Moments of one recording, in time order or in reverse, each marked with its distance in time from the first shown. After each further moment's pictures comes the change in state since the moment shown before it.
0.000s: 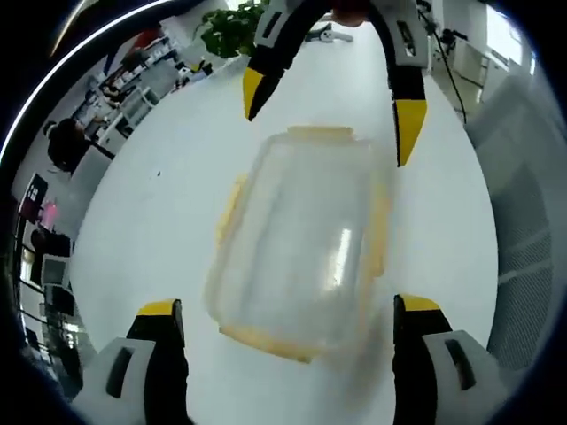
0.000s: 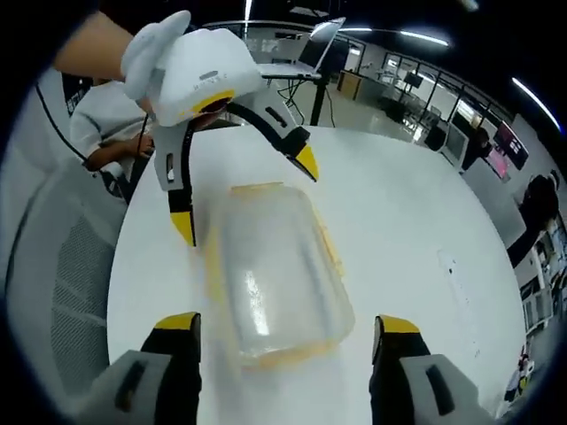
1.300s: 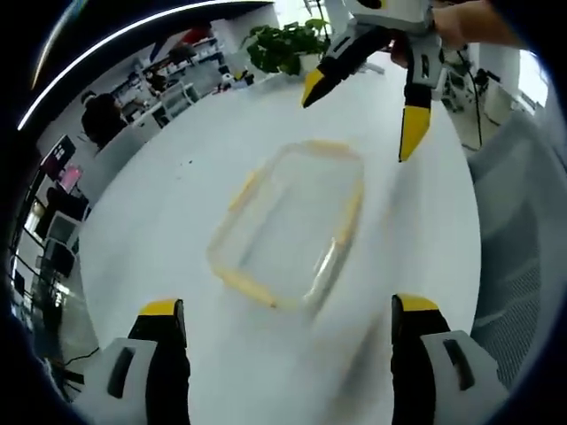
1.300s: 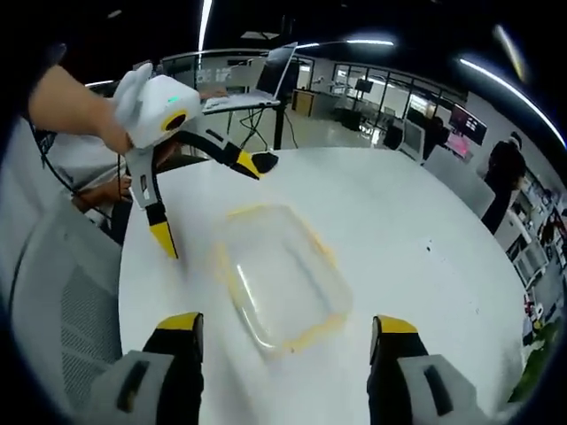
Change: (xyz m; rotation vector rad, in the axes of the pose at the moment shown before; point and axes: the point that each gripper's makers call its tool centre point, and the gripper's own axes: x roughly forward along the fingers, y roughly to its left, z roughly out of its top) left arm -0.036 -0.020 -0.020 -0.181 -0.105 0.086; right arm -0.027 0.019 -0.003 0.181 -0.130 -0.122
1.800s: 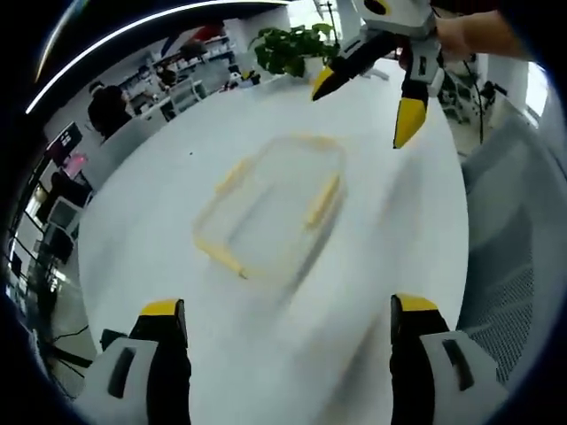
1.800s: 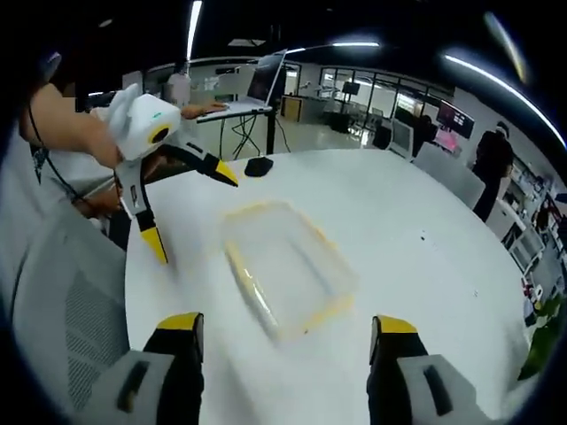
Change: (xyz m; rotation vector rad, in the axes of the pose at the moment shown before) left arm -0.012 -0.025 -0.018 -0.060 -0.016 0.009; right arm -0.015 0.012 -0.015 0.054 -0.031 -0.030
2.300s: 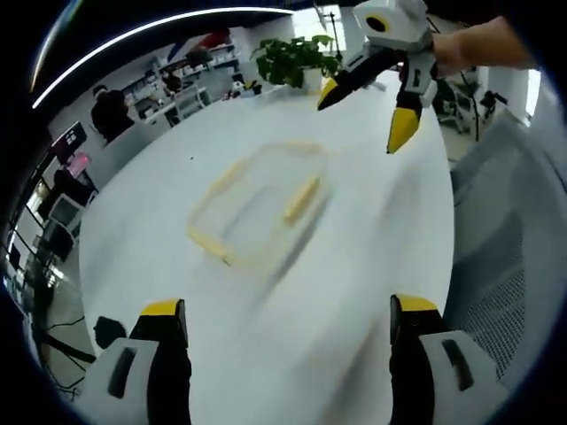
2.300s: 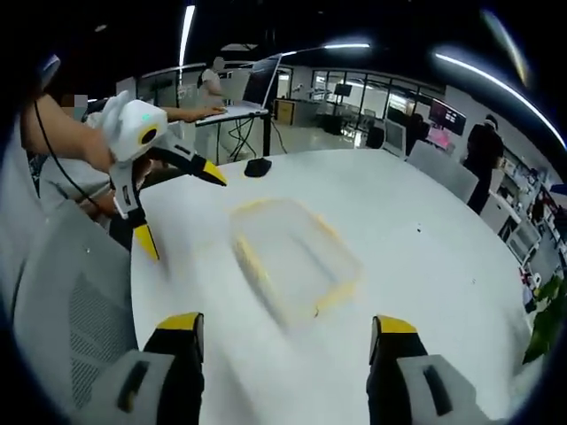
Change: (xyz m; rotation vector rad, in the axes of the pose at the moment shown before) left arm -0.016 -0.018 -0.007 -0.028 -0.055 0.004; right arm -0.010 0.013 -0.011 0.020 -0.022 -0.021
